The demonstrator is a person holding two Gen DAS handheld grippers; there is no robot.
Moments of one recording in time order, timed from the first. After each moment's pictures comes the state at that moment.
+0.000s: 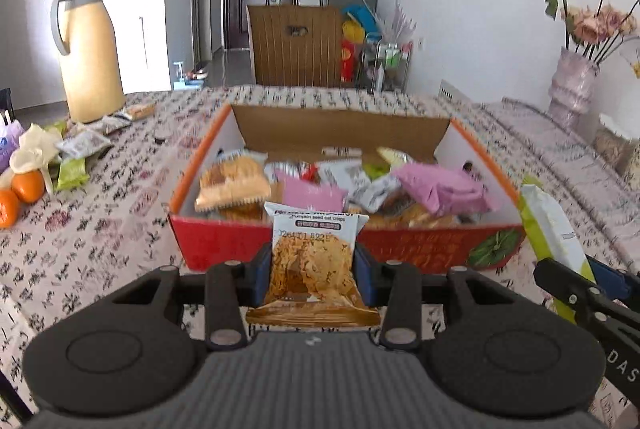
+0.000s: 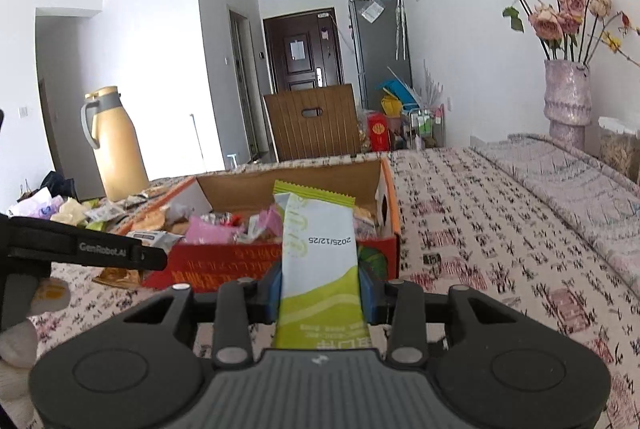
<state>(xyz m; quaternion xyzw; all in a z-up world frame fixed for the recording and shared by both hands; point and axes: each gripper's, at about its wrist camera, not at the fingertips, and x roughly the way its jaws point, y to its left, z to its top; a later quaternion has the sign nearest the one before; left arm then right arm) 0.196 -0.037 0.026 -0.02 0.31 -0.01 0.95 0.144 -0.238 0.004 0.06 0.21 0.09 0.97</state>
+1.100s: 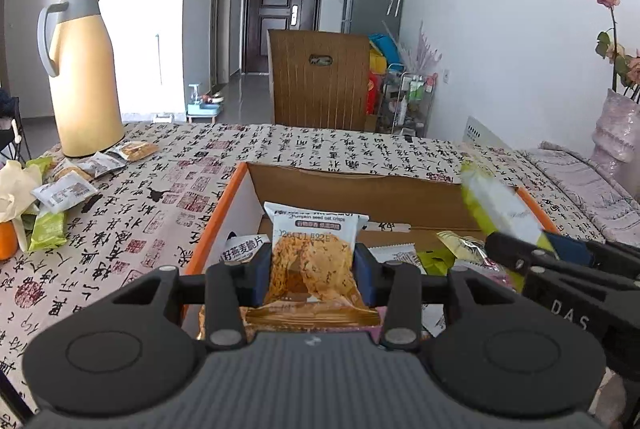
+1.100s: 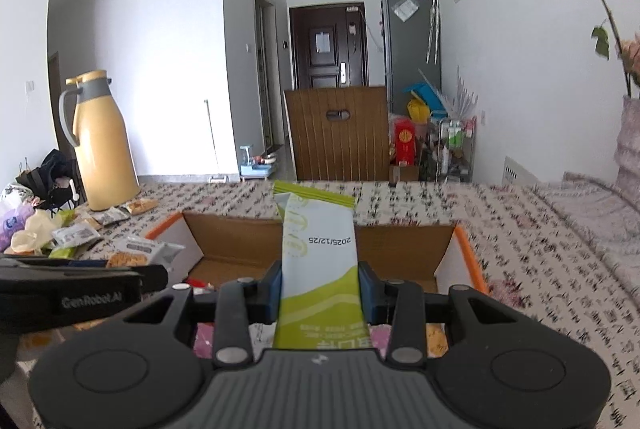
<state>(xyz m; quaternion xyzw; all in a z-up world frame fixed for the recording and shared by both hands) 0.306 -0.009 0.013 -0.03 0.27 0.01 0.96 0.312 -0.181 0.005 0.02 0.23 0.12 0.97</state>
